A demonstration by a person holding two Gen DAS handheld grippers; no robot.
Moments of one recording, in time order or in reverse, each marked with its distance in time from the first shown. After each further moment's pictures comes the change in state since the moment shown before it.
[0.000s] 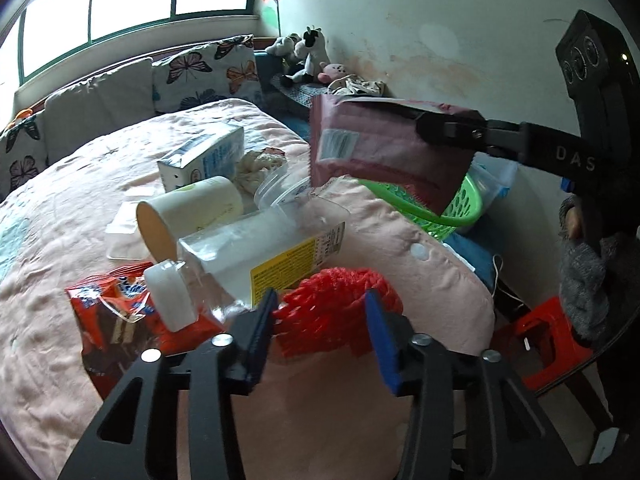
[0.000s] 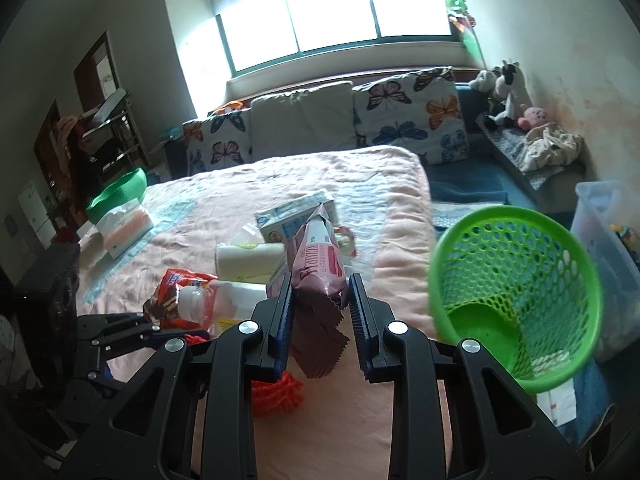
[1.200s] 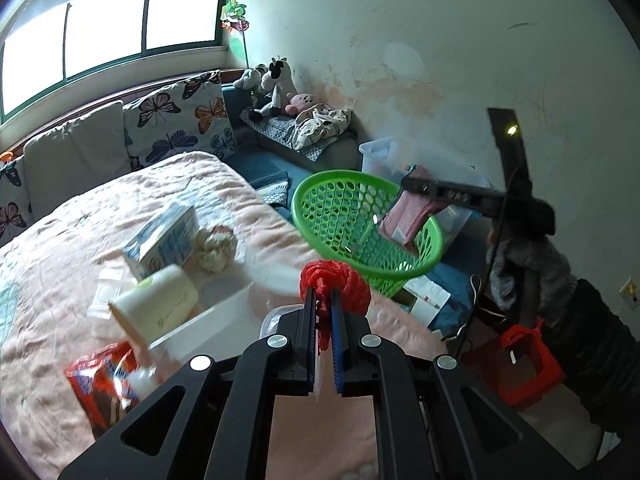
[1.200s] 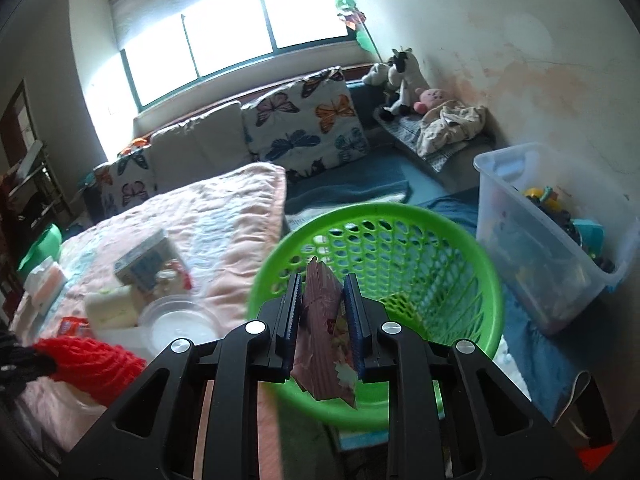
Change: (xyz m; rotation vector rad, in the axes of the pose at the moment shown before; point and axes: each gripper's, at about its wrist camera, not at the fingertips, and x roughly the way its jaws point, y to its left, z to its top) left arm -0.017 -0.047 0.058 0.085 -0.082 -0.057; right arm 0.003 -0.151 -0.002 0.191 -0.025 -0.255
